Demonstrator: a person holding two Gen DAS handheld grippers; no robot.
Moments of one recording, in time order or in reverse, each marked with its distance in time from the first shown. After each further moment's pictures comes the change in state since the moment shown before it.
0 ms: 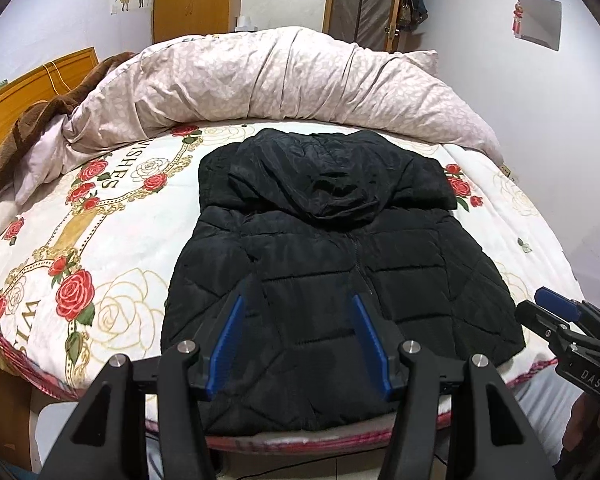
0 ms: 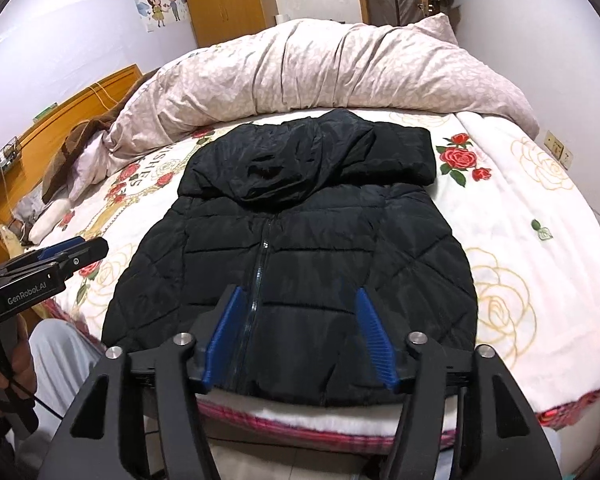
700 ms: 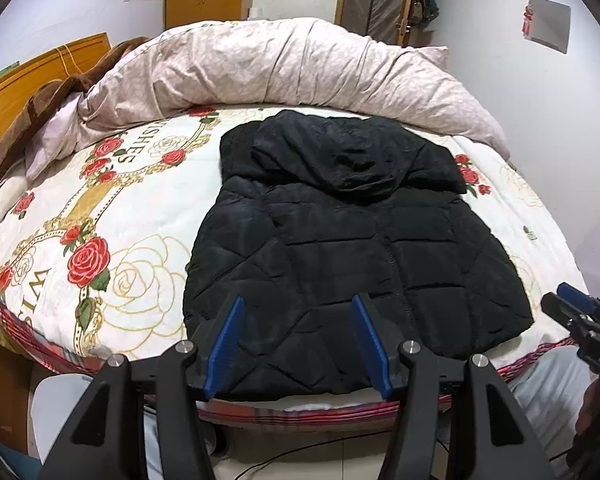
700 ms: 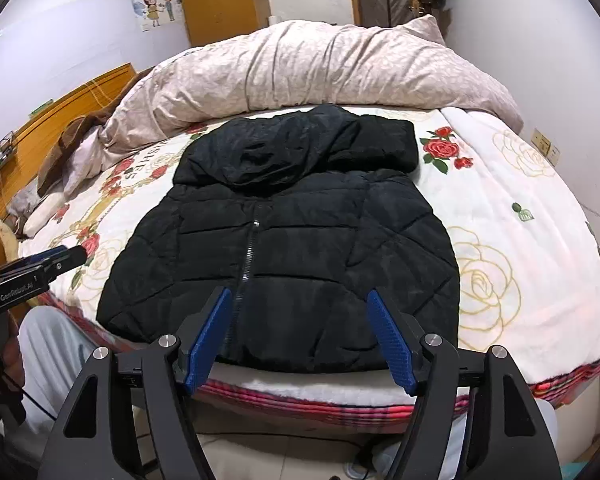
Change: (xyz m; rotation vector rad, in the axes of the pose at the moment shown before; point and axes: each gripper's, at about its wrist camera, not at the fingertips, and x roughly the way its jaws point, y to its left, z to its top) left arm -0.005 0.024 -0.035 -0.040 0.031 0.025; right arm -0.008 -0.009 -0.027 0.013 0.011 -0.039
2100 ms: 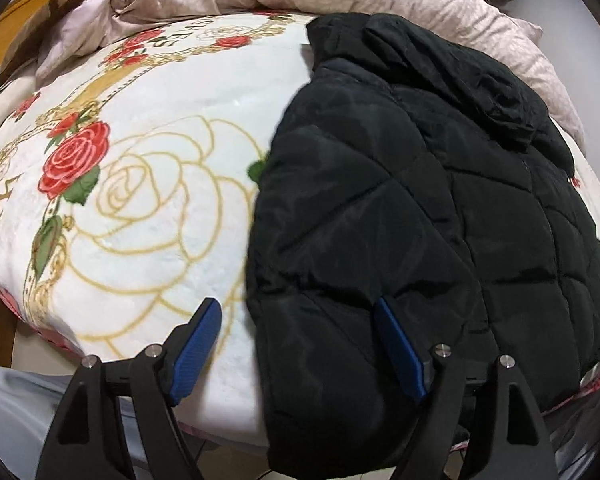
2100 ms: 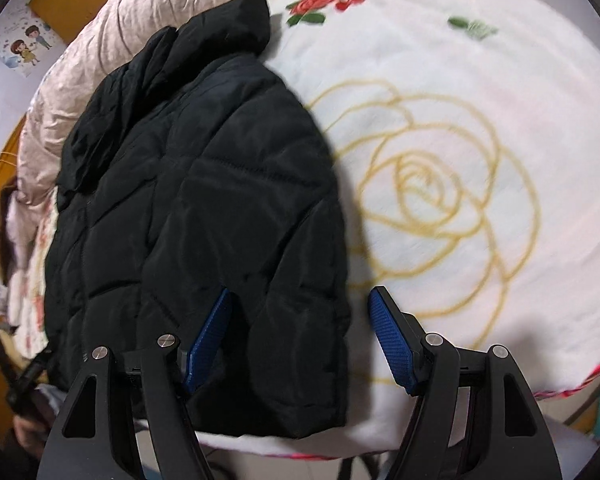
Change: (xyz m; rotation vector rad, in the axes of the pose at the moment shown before) left arm 0.145 0.093 -0.046 -0.160 0.213 0.085; right arm 0.127 -0.163 -0.037 0.409 0.324 0.005
